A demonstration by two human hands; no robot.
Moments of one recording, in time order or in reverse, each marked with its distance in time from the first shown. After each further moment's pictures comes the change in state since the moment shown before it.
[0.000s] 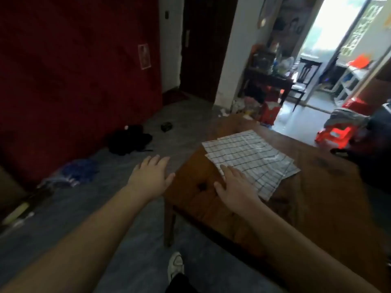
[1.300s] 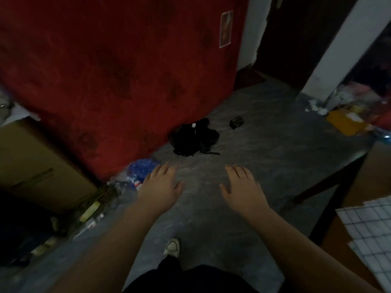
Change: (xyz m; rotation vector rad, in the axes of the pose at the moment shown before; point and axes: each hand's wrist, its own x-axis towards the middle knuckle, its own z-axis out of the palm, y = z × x) left_hand 0.333 -0.419 -0.042 -0.074 -0.079 -0.281; right_hand 0.477 -0.346 0.144 -0.049 -0.181 -0.255
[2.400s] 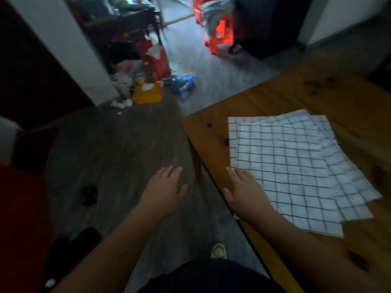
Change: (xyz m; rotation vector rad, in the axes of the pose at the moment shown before) left_hand 0.321 0.543 0.084 0.430 -0.366 1.194; right_hand 0.006 0.380 -0.083 0.408 0.410 1.143
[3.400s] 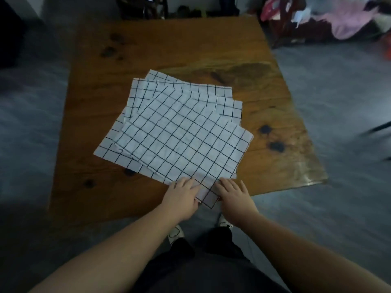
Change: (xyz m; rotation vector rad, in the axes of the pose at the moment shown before) left_hand 0.191 0.100 0.104 0.634 -0.512 1.389; right_hand -0.012 -0.017 0.124 0.207 0.054 1.009
